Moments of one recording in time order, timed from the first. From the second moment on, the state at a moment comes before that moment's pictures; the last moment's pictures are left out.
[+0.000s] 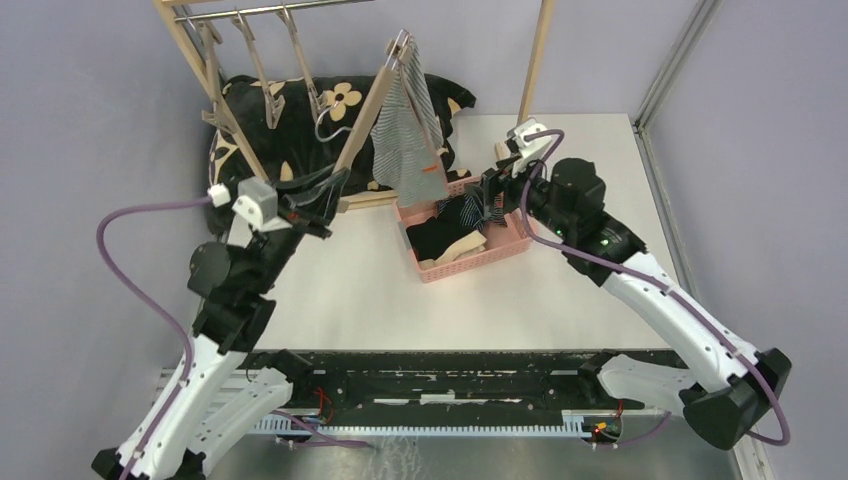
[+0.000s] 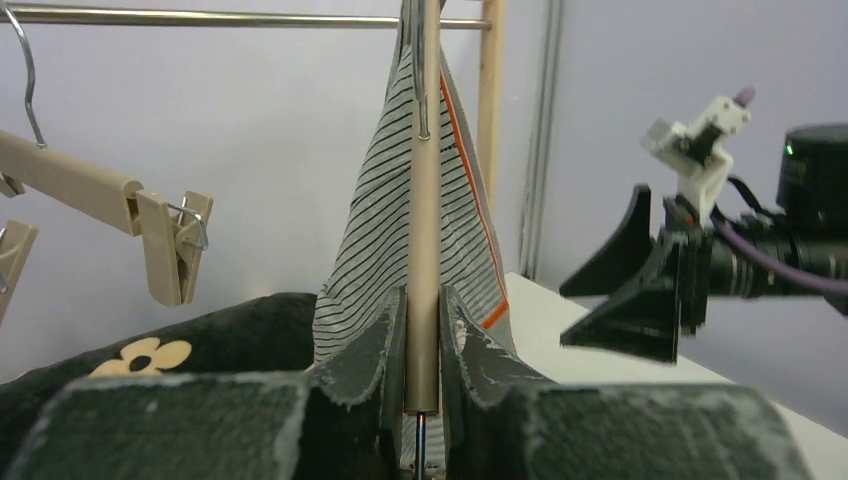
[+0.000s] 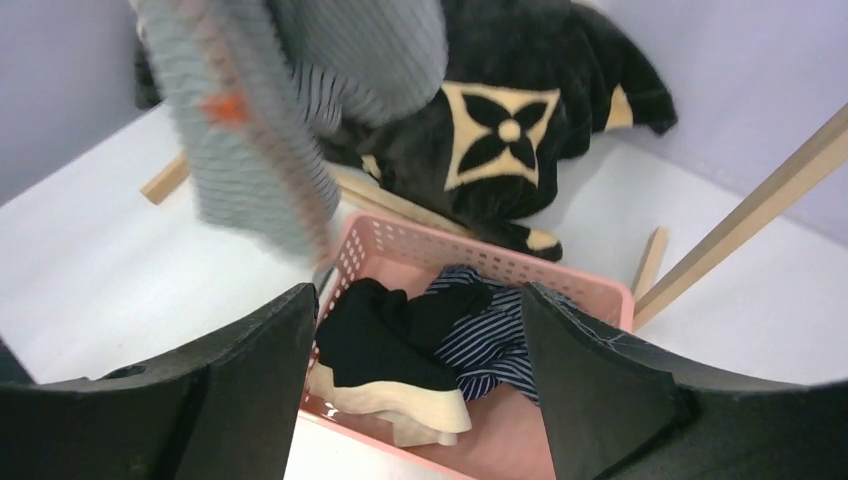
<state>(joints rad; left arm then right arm) -0.51 0.71 0.93 0.23 0.12 -0.04 0.61 1.14 1.08 -0.09 -0.03 0.01</state>
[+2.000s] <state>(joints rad) -0.52 0.45 0.29 0.76 0.64 -0.37 0.60 1.14 1.47 -0.37 -0.92 -0.13</state>
